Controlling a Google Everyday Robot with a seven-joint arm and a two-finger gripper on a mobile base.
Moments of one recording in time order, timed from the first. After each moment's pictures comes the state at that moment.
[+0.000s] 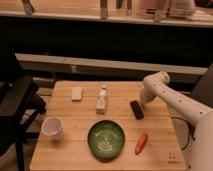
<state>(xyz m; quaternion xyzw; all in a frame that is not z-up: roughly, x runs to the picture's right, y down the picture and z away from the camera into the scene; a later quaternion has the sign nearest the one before) 0.265 0.090 0.937 -0.23 -0.03 -0.08 0.97</state>
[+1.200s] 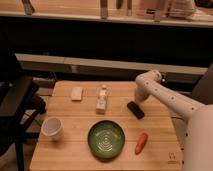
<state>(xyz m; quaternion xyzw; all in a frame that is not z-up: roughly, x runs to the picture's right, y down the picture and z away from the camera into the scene) 0.229 0.088 0.945 -0.24 -0.04 -0.11 0.96</state>
